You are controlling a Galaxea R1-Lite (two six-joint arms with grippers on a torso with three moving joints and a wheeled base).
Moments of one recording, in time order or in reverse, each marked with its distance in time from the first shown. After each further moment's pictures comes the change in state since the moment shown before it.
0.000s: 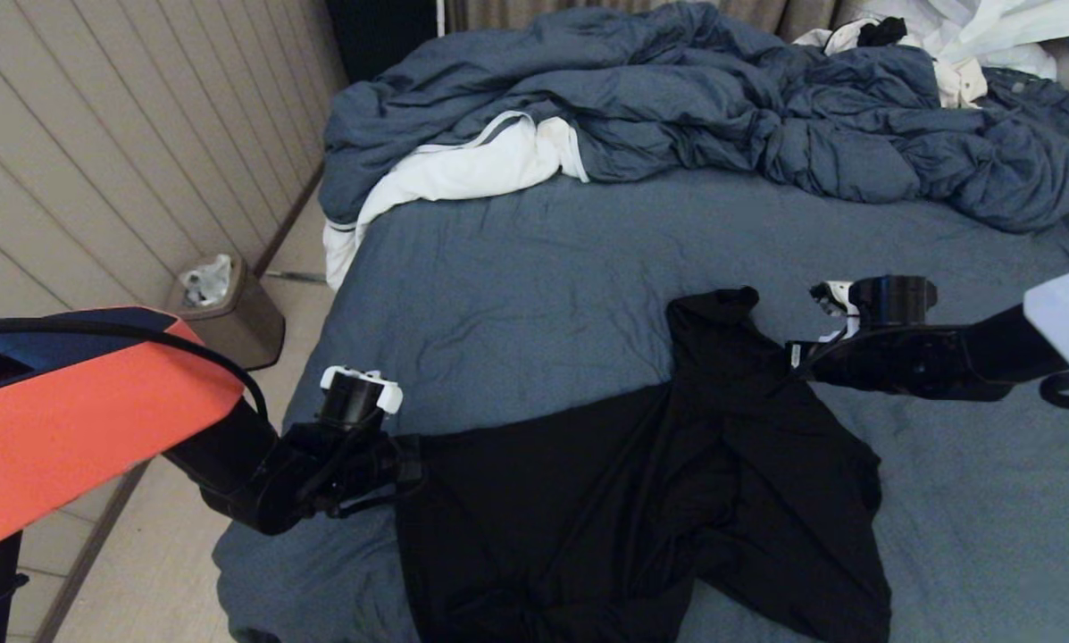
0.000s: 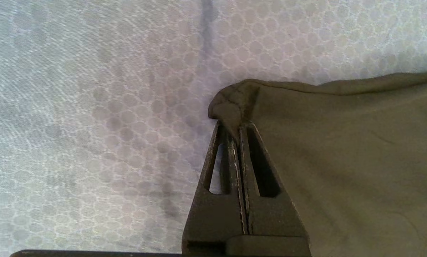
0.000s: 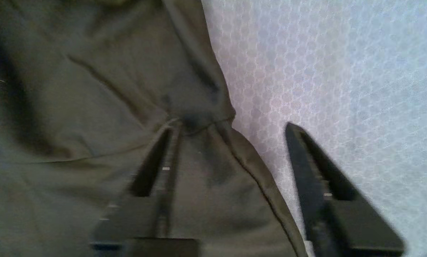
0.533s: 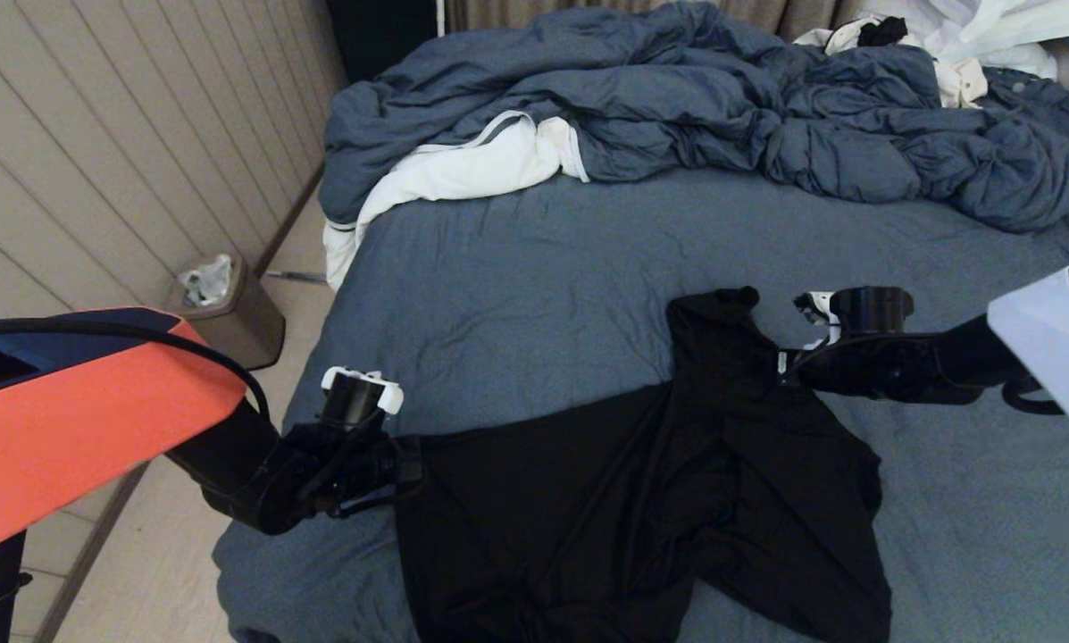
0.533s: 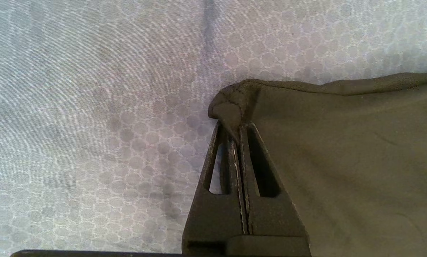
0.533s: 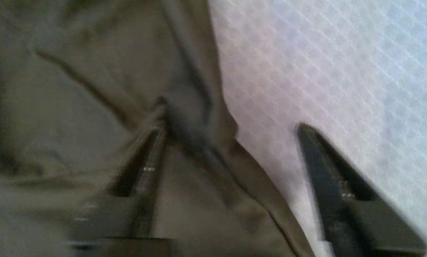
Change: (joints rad) left arm 0.000 0.006 -0.002 0.000 0.000 0.000; right arm 0.009 0.085 -0.076 0.009 -0.002 -0.005
